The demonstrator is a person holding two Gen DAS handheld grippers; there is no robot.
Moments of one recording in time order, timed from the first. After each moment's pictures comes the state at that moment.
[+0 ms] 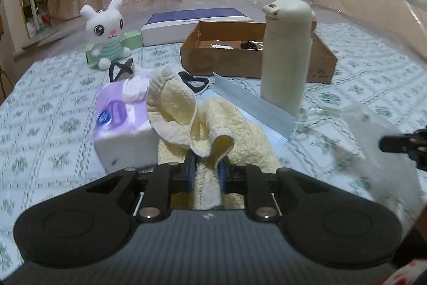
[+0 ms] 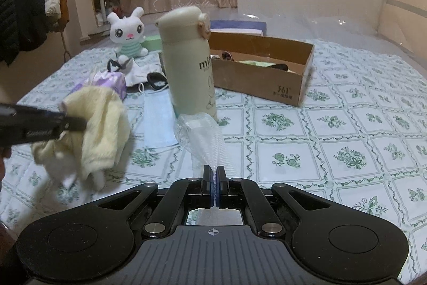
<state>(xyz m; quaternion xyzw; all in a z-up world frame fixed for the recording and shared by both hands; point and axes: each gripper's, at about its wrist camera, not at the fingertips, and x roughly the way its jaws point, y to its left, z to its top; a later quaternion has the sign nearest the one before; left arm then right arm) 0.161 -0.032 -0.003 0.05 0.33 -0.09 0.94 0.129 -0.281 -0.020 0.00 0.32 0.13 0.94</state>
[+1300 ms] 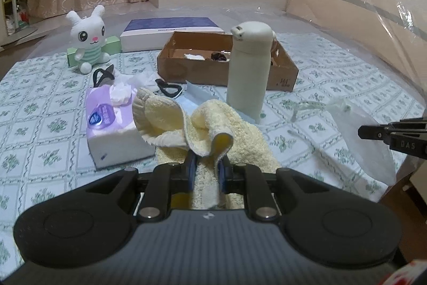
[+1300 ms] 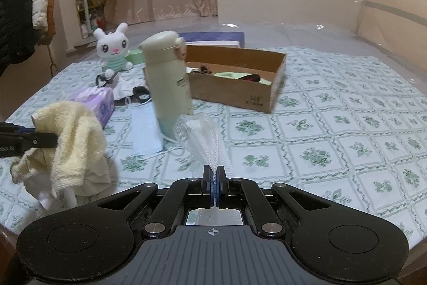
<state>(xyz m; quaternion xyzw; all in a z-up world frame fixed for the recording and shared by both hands) 0.135 -0.021 0.027 0.02 0.32 -0.16 0.93 0.095 -0.297 0.011 0.02 0.31 0.10 0.95</state>
